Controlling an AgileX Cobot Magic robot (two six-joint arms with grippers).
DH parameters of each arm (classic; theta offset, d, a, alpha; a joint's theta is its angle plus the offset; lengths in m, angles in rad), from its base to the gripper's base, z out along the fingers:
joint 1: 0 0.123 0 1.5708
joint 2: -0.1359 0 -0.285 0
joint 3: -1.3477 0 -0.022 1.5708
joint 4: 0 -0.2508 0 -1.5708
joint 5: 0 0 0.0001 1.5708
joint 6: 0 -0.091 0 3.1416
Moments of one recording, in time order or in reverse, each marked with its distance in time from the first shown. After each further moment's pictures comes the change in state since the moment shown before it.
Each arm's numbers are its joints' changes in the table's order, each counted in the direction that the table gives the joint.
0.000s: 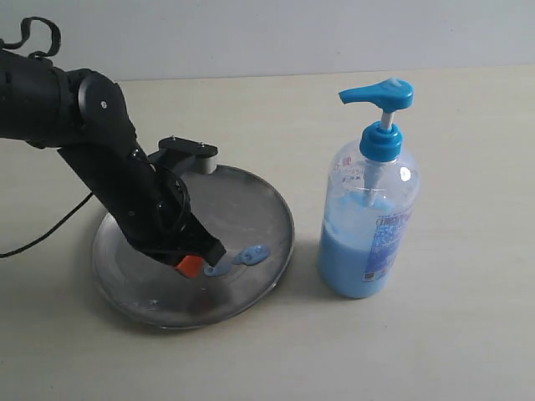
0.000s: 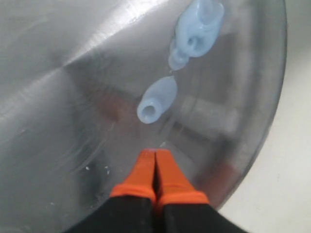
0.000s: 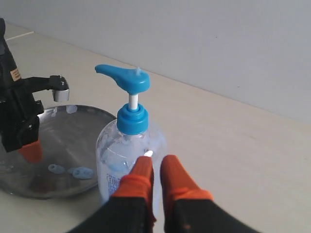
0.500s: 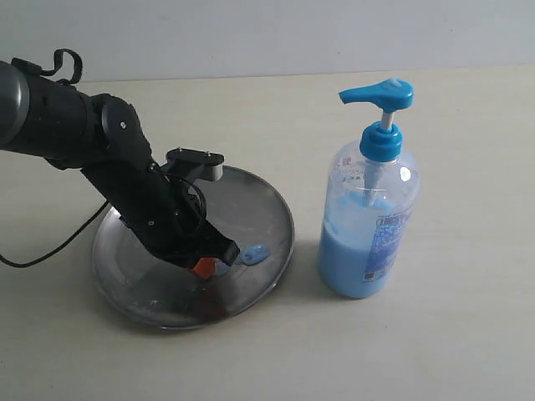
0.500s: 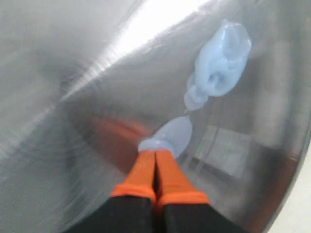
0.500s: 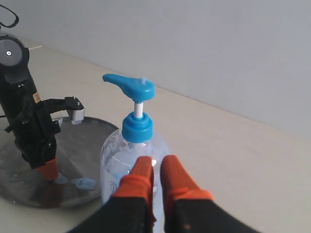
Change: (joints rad) left arm 0.000 -0.094 0.004 0.088 0.108 -0.024; right arm 0.000 0.066 -0.042 0.030 0.055 -0.002
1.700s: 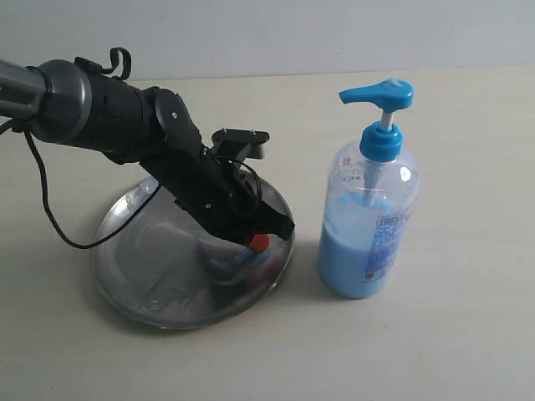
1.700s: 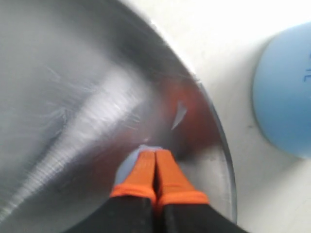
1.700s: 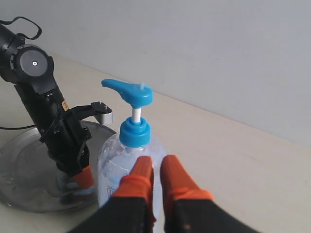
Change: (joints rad) left arm -0.081 -0.095 0.156 0.142 0.081 -0.040; right arm 0.000 0.006 -0.002 0.020 0.007 0.000
